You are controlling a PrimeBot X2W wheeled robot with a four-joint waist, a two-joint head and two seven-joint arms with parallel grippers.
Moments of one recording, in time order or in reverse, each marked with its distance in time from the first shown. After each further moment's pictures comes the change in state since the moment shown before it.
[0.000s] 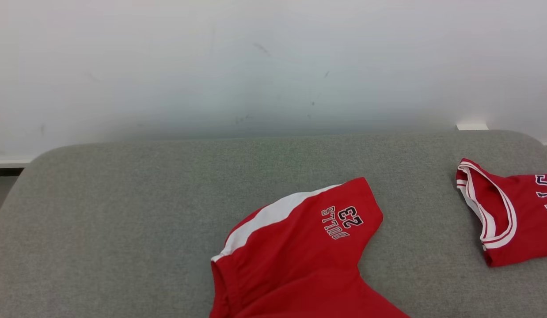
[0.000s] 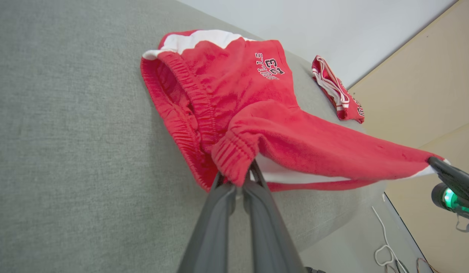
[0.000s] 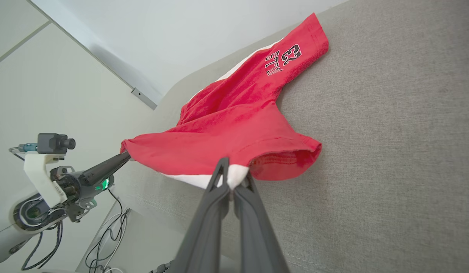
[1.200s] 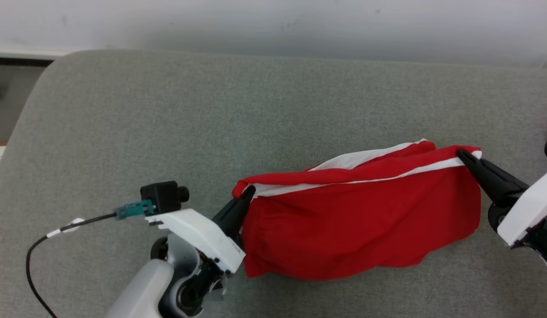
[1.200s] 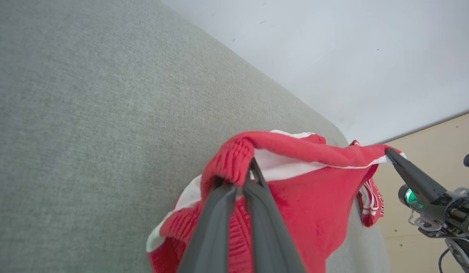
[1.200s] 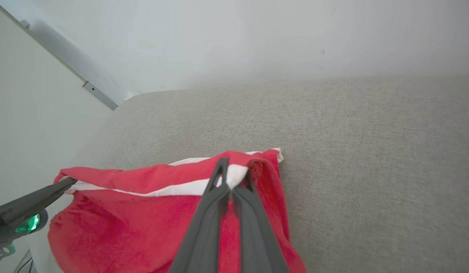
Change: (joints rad) left arm -0.548 -0.225 0.035 0.192 -0.168 0.130 0.200; right arm -0.764 0.159 -0.110 0.419 -0.033 0.000 0.373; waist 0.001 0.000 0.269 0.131
